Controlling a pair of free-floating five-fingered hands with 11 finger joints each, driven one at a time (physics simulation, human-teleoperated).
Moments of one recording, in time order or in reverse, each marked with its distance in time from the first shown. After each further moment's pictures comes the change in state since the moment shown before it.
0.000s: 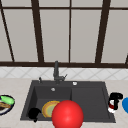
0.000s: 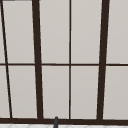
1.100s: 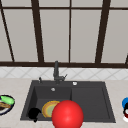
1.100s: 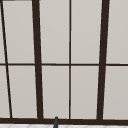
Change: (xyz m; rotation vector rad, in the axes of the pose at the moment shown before) left hand 0.000 0.000 0.000 0.000 0.000 0.000; right hand -0.164 0.057 -0.053 0.019 -0.013 -0.011
